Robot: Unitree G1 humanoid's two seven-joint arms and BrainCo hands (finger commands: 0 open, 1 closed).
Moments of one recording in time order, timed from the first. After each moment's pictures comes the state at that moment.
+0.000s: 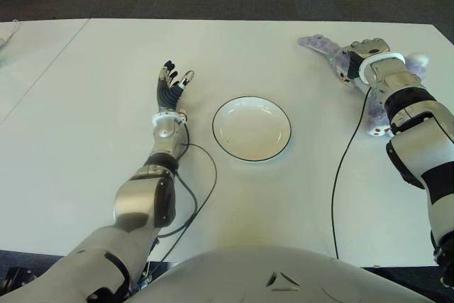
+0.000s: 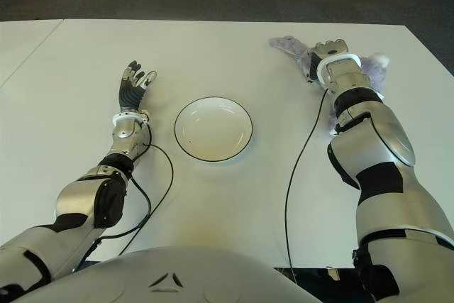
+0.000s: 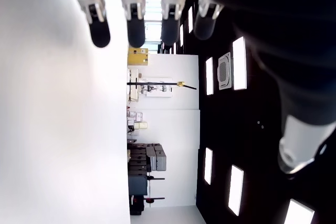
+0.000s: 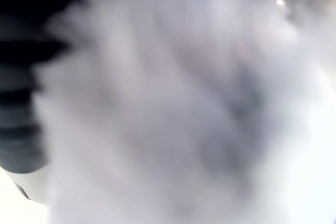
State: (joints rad) left arm -0.60 0.06 0.29 1.22 0.02 -0.58 0.12; right arm -1.09 -0.60 0.73 1.32 -0.95 -0.03 -0.01
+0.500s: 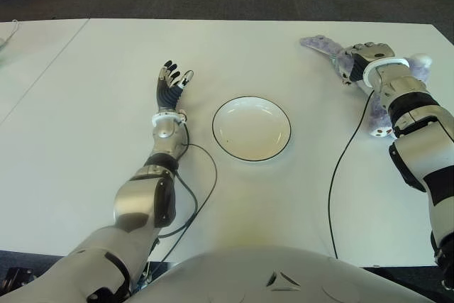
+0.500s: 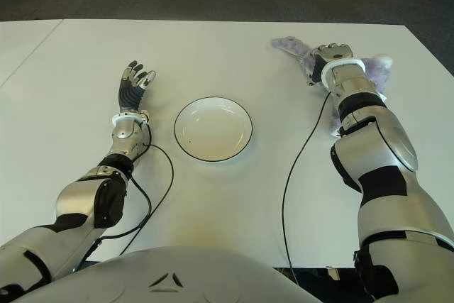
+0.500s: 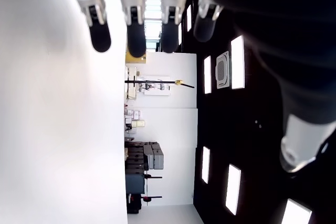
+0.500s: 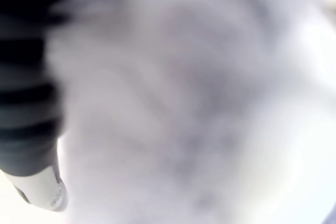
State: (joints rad) left arm -0.60 0.06 0.30 1.22 0.02 -0.59 0.11; right arm -1.05 -0.62 0.65 1.32 -0.87 -0.06 -0.05
